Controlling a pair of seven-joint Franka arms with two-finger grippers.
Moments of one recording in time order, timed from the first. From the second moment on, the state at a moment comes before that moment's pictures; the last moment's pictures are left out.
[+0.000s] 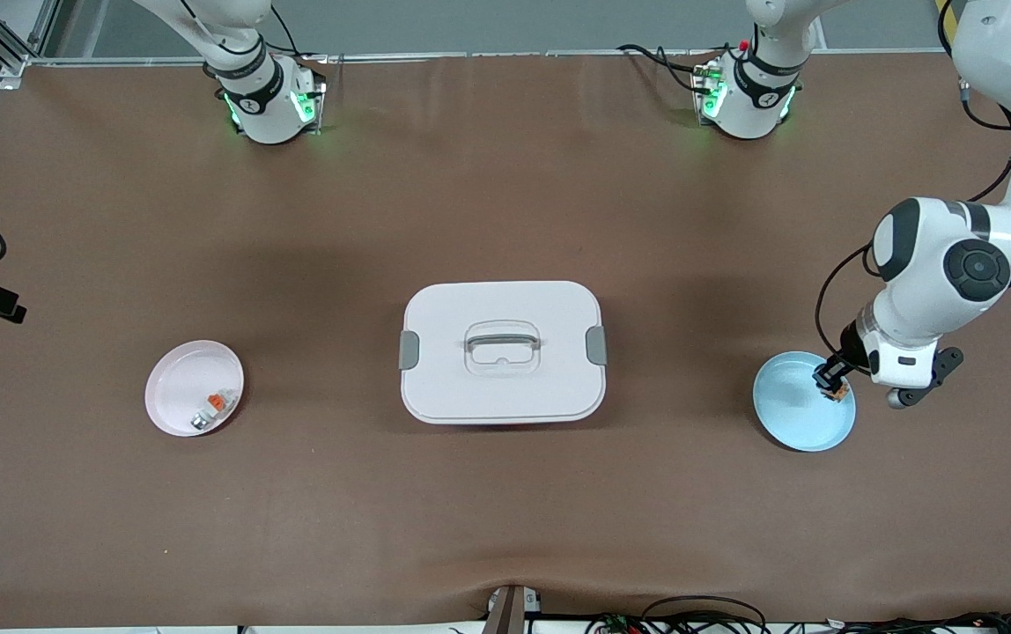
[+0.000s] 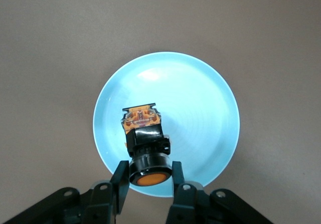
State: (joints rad) left arm 0.44 0.41 -0.46 -1.99 0.32 2.42 -0.86; right arm -0.28 0.19 0.10 -1.47 -0.06 1.64 -0.05
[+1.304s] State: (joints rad) left arm 0.40 0.61 -0.46 -1.86 0.52 2.42 -1.12; right arm -0.21 0.09 0.11 -1.40 0.02 1.47 -0.04
